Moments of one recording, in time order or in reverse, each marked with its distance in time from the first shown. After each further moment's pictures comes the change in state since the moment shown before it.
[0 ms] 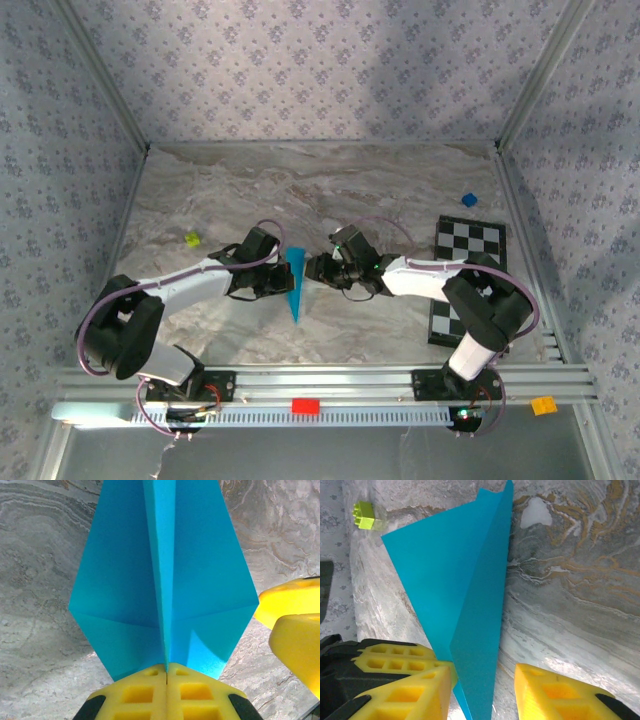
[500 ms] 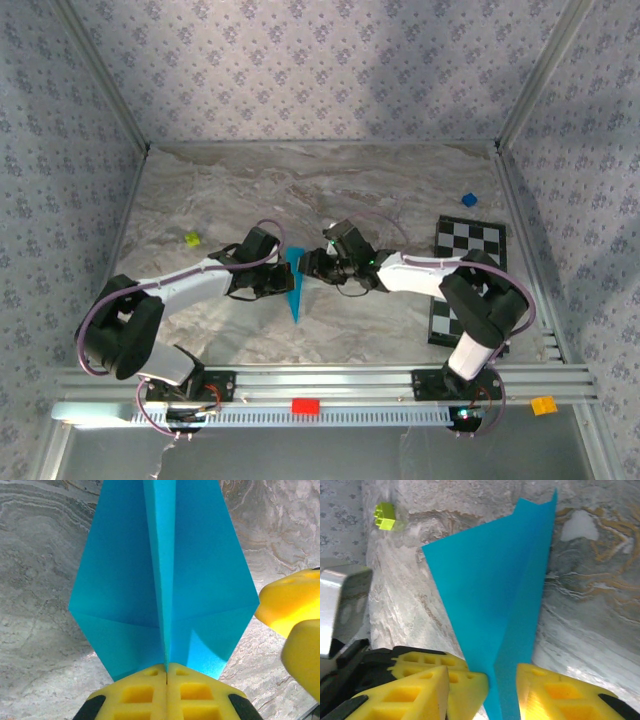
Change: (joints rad) left arm 0.000 0.000 0.000 0.000 -0.001 0.000; right arm 0.011 0.031 0.066 0.000 -0.020 -0.001
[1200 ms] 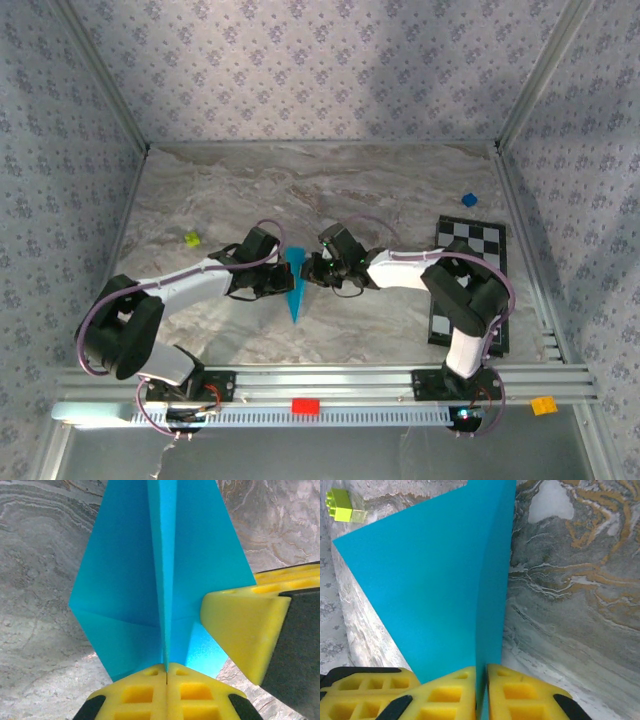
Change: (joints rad) left arm 0.000 0.000 0.000 0.000 -0.003 0.000; right arm 0.004 0.106 0.038 -0.032 -0.010 0.012
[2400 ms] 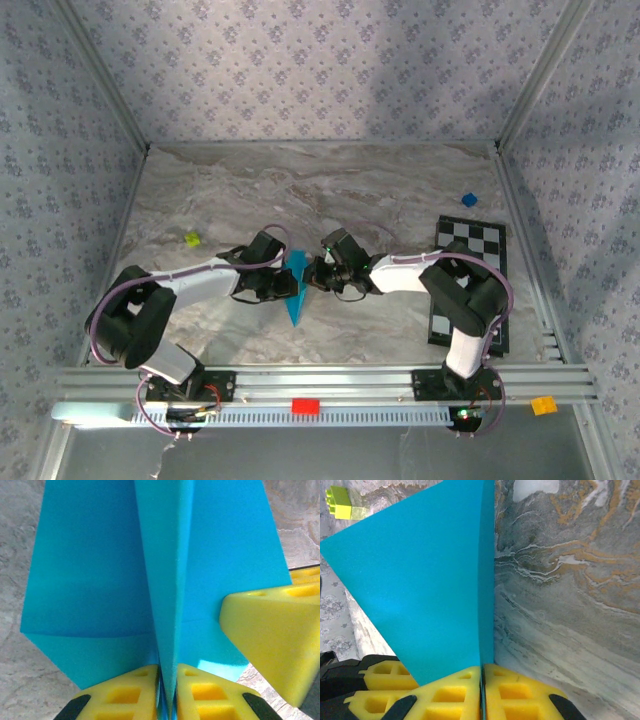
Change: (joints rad) left arm -0.024 0.070 0.000 0.005 0.005 0.000; right arm -0.001 0.001 -0.063 0.093 -0.025 0.044
